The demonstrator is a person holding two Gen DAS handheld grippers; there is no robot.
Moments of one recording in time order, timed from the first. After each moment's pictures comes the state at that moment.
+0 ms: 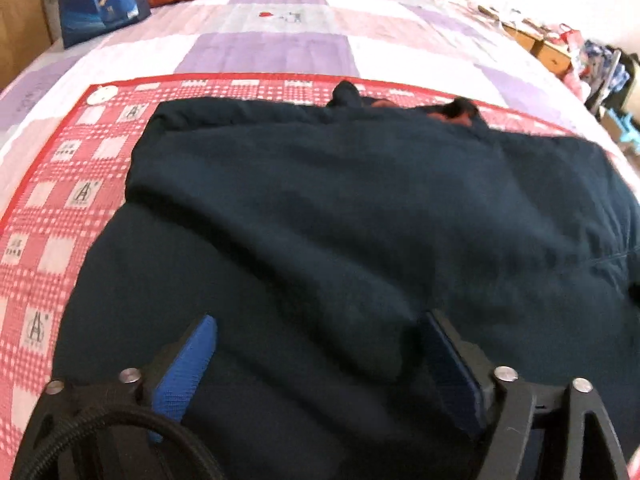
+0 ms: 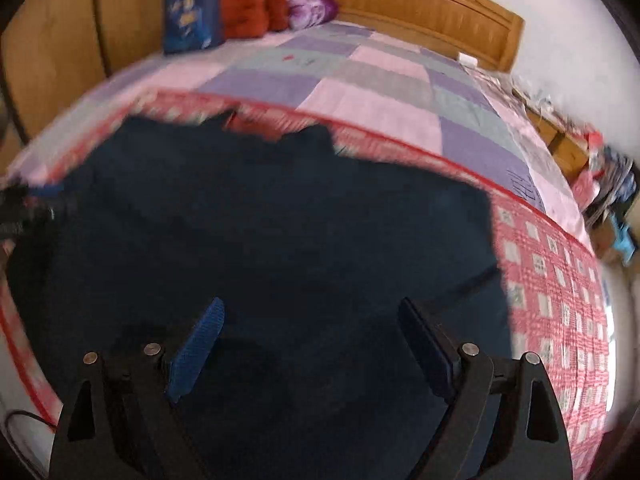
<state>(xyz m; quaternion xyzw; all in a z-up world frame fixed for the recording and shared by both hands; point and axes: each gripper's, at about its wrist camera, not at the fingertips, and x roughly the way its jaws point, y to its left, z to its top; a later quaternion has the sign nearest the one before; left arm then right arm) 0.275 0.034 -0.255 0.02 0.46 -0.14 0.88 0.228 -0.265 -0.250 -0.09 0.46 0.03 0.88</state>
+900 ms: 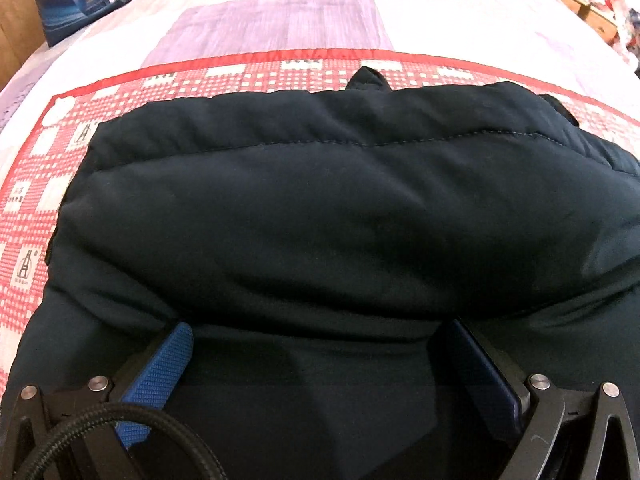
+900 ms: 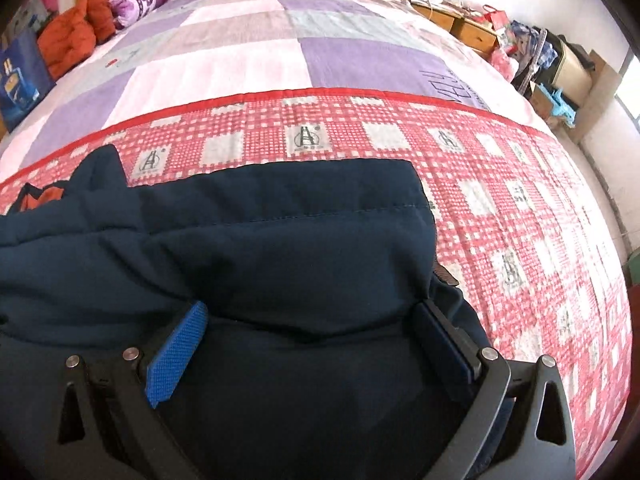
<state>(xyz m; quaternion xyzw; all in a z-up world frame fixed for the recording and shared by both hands) 0.402 -0.027 -0.298 0.06 0.52 -0.09 0.85 0.380 -0.387 -0.320 0.06 0.51 -0.17 0.84</state>
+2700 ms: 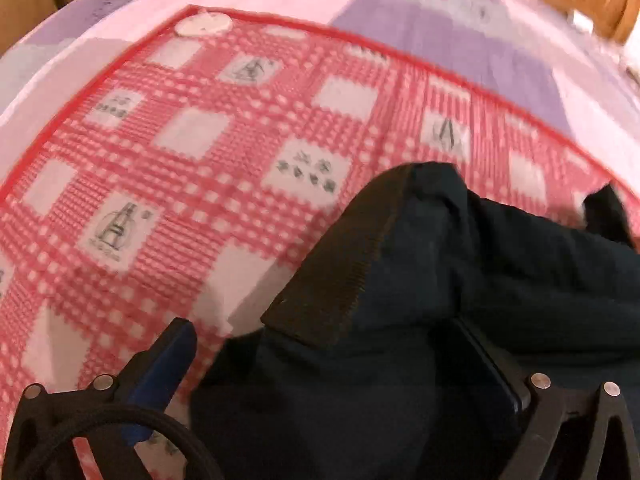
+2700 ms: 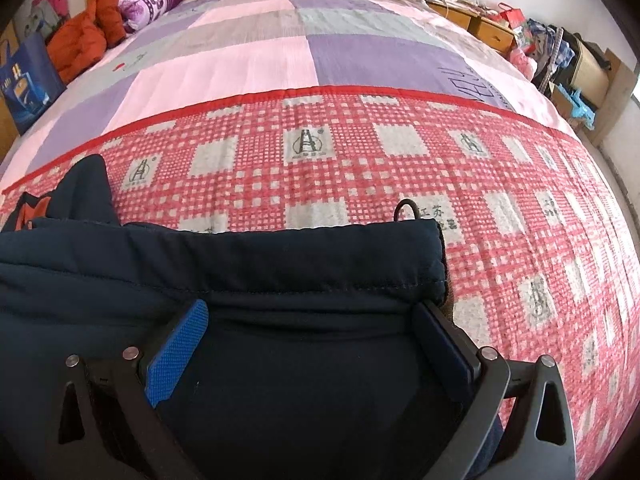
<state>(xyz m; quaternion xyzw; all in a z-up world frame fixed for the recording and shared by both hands) 0.466 0.097 -0.327 -0.06 0.52 0.03 0.85 0.394 -0.413 -0.336 0.08 0.51 -0.13 0.85</state>
